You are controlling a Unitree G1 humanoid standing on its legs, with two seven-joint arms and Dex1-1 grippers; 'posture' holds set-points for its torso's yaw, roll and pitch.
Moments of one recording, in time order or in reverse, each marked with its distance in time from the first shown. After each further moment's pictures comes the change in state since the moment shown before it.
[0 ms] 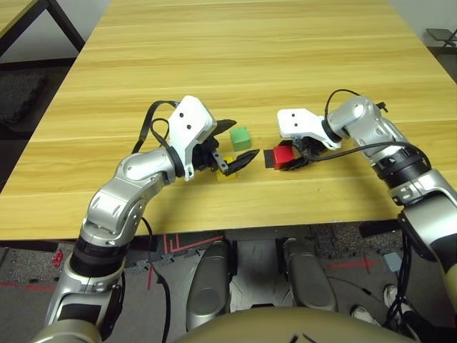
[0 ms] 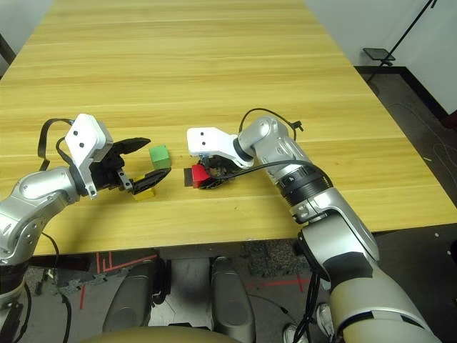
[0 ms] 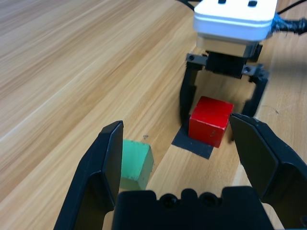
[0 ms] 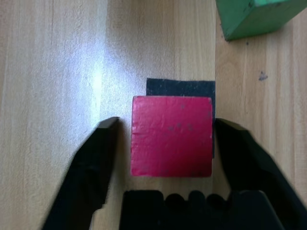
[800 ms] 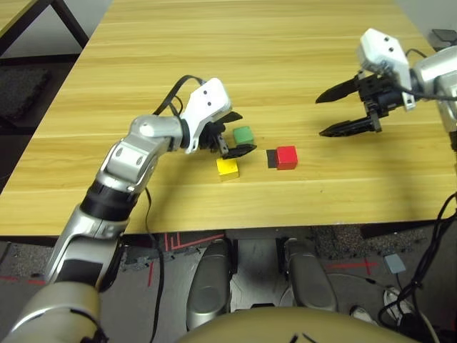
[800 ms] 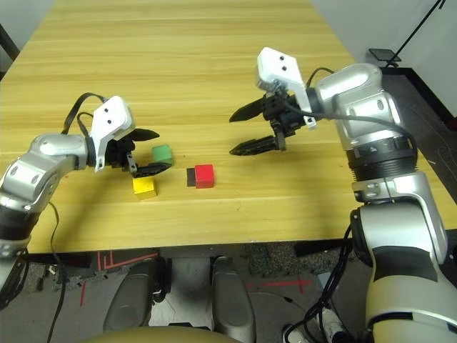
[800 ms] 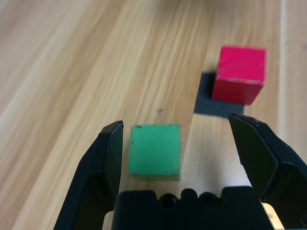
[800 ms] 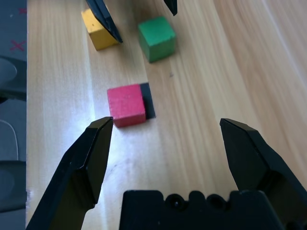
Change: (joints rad) left arm -0.388 0.021 -0.245 0.598 0.236 -0.192 -0.343; right arm -0.003 -0.323 -0.298 -0.183 0.307 0.277 0.126
